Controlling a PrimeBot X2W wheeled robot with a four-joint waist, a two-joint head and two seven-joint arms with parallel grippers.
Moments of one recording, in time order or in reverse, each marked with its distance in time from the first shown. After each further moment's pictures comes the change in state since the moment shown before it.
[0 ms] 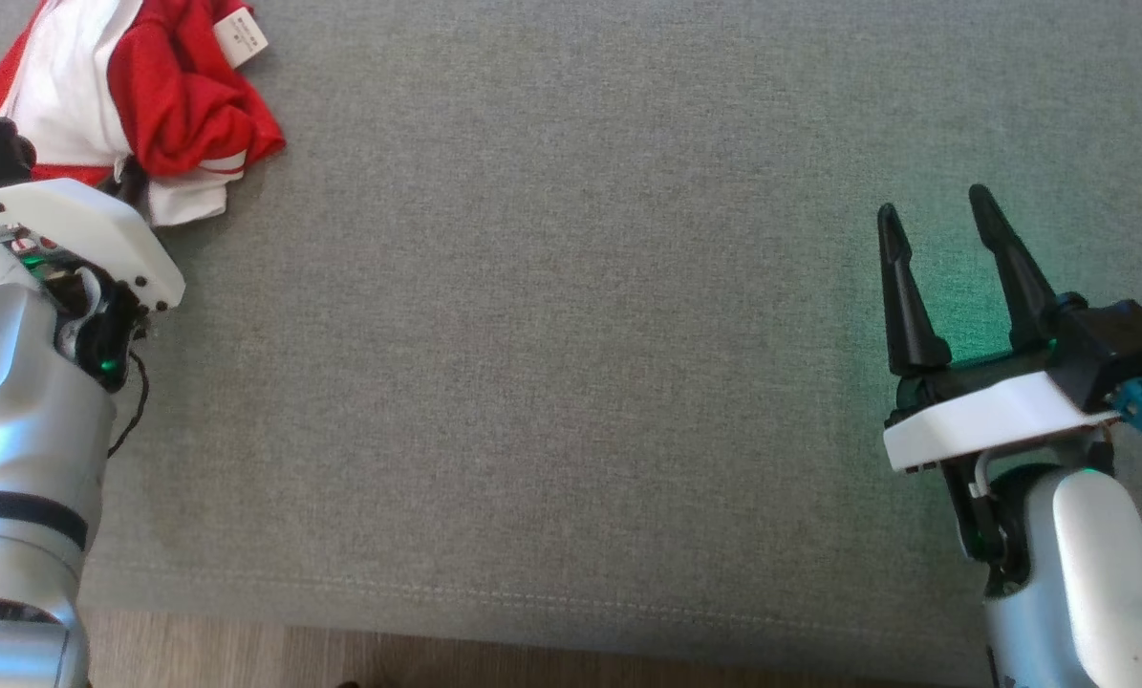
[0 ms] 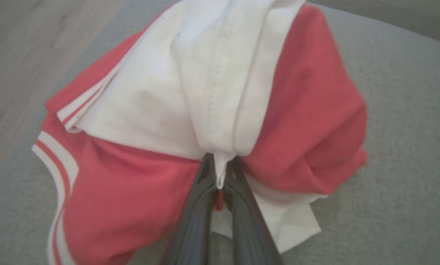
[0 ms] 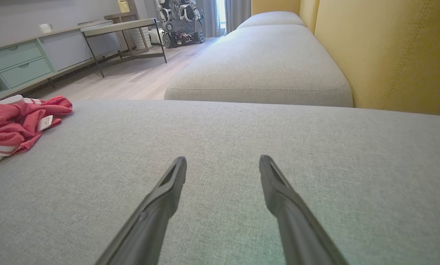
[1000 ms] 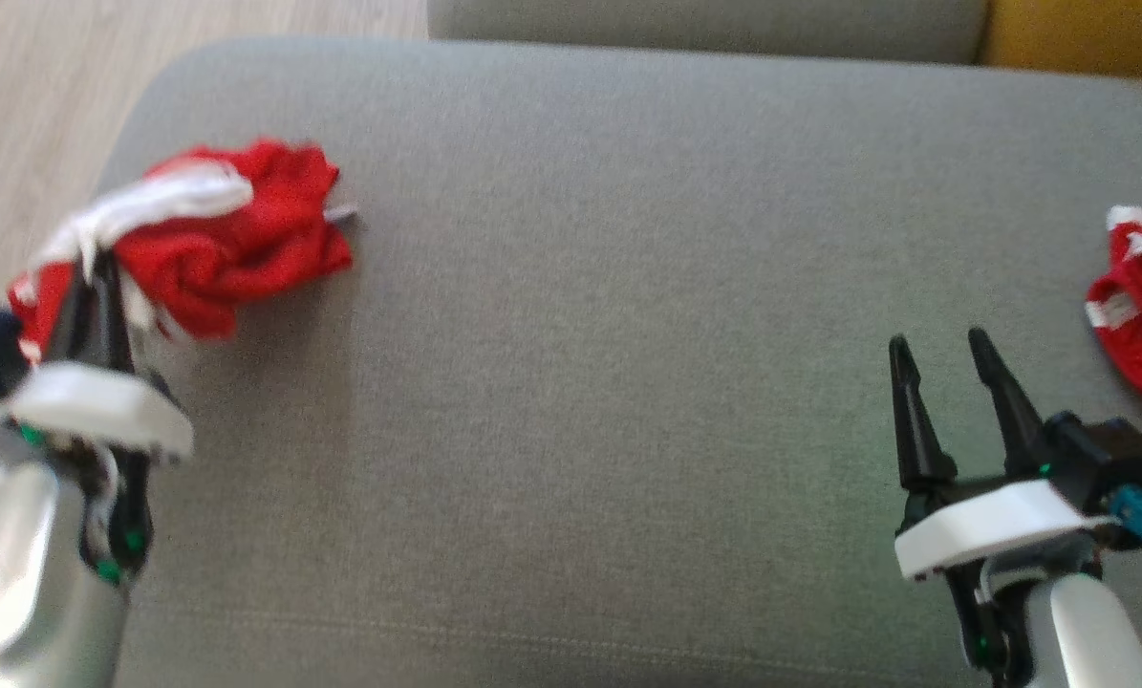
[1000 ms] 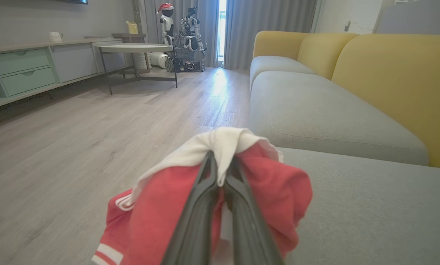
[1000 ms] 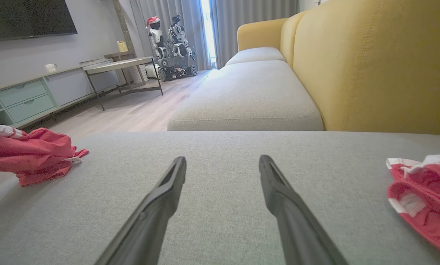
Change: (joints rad) left arm 0.508 0.065 0.154 -0.671 0.132 0.178 -0.199; right arm 0.154 0.001 -0.034 0.093 0.085 0.000 -0.061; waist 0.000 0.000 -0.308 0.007
